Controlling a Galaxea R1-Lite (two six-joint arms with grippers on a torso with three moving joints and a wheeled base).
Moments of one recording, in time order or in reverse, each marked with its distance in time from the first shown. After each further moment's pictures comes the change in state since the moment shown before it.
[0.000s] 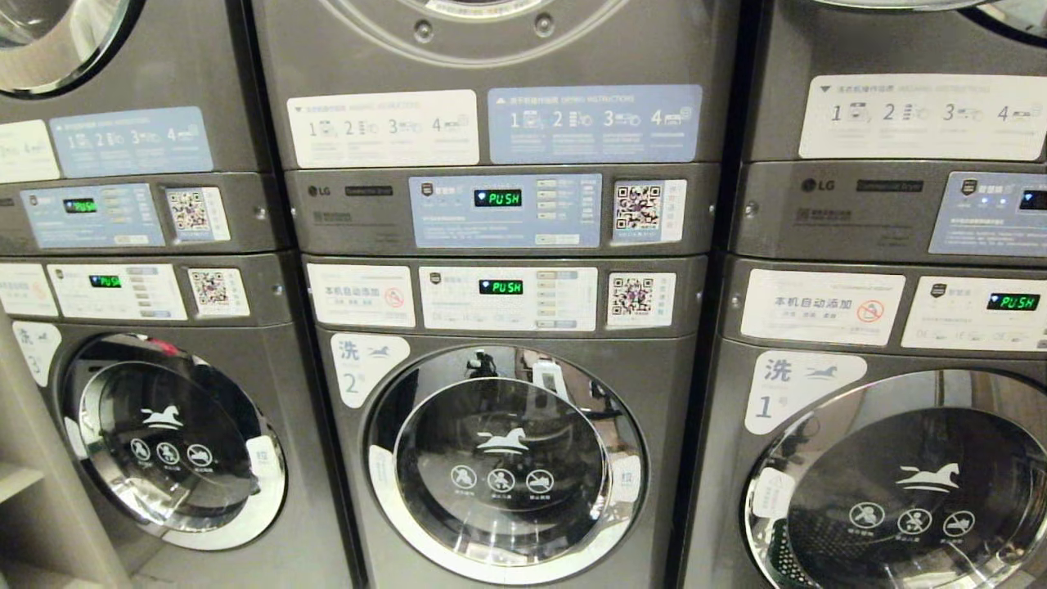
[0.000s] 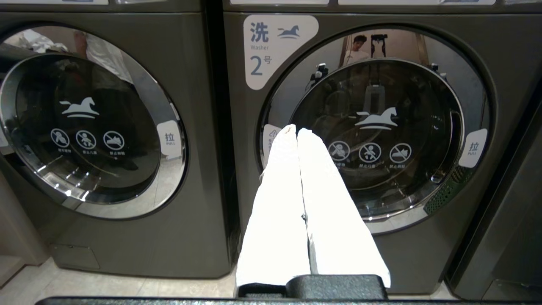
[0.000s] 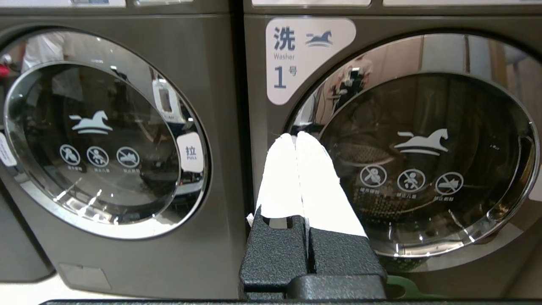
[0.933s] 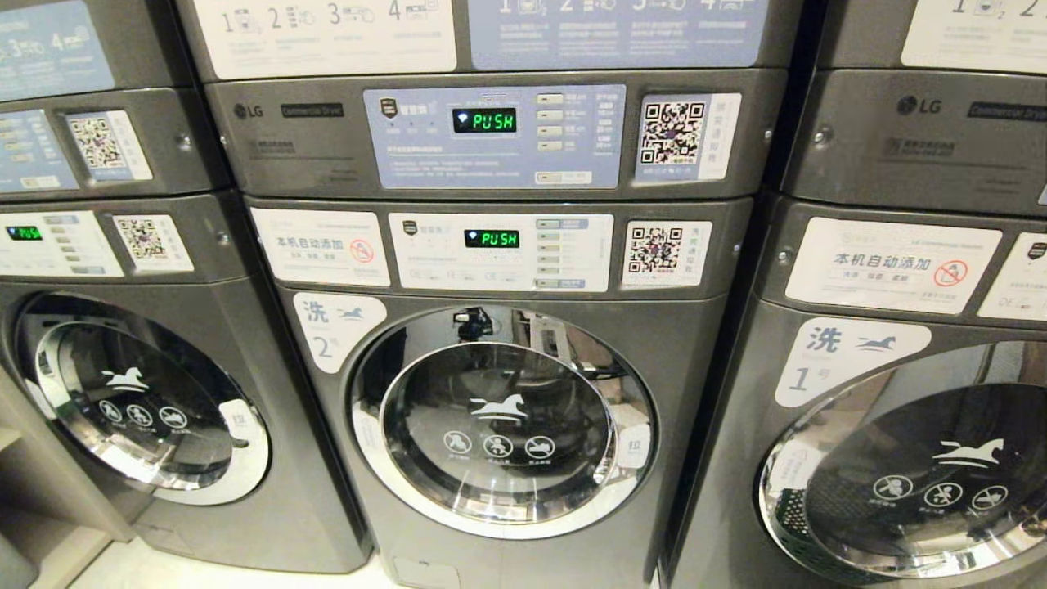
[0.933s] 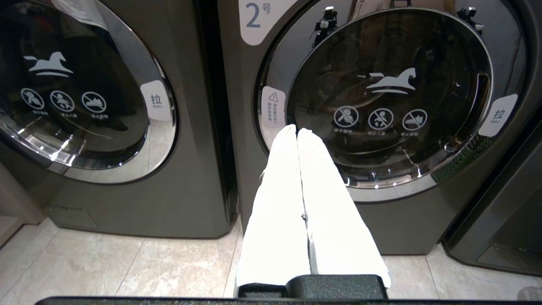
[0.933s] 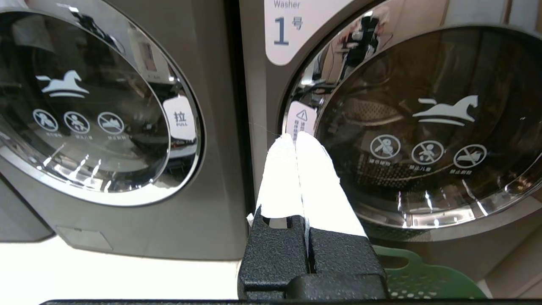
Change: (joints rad) left arm 0.000 0.000 0.000 -0.001 0.000 -0.006; right arm 0.000 0.000 0.000 0.000 0.000 0.001
